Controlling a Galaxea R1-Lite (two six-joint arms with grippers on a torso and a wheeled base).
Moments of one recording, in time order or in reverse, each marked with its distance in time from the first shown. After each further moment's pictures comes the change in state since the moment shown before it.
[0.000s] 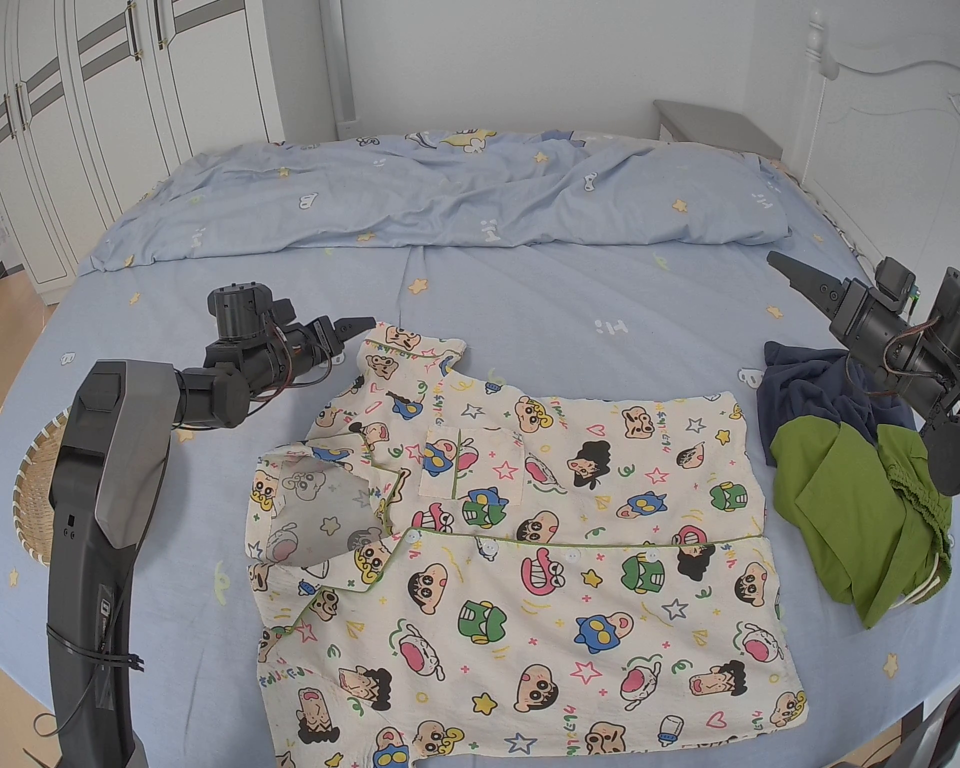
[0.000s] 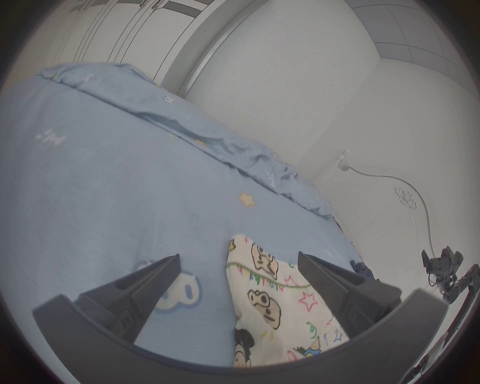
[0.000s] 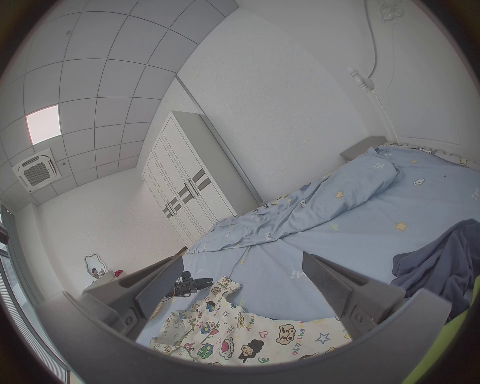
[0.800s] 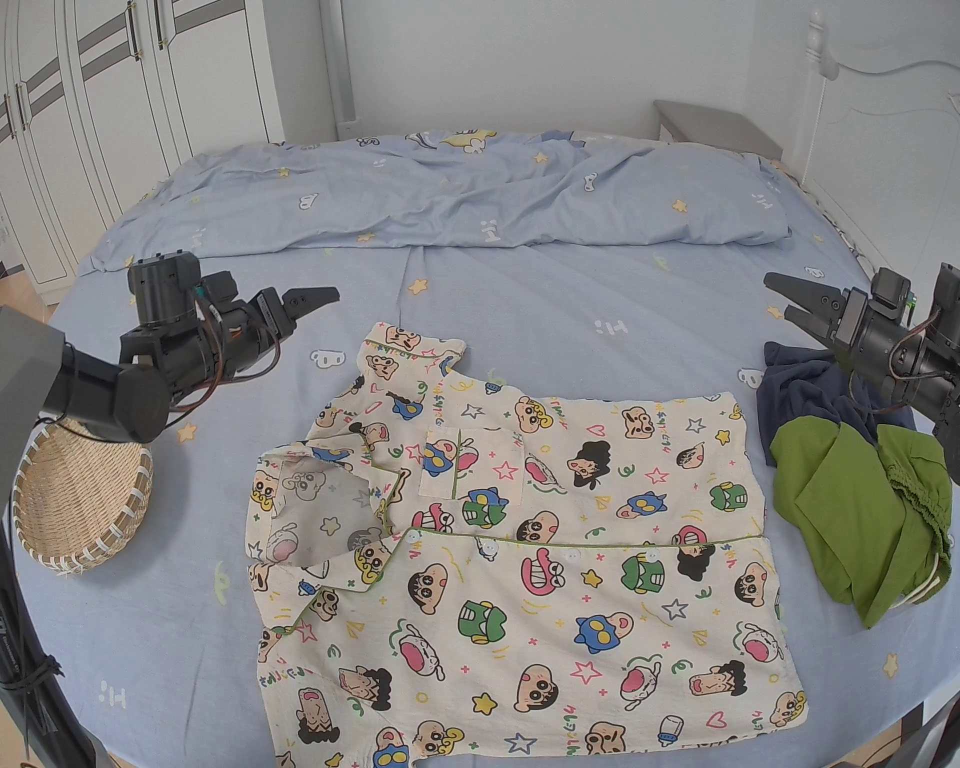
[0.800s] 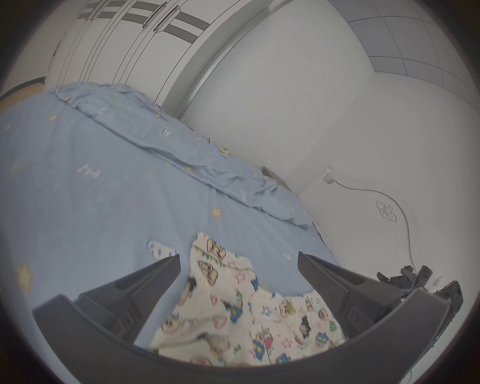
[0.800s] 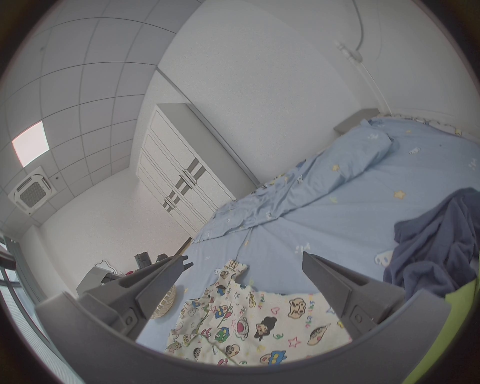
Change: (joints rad) left arm -0.006 -0.513 0.694 -0.229 0.012 -0.062; right arm 0.000 -0.062 -0.024 0.268 0.046 0.043
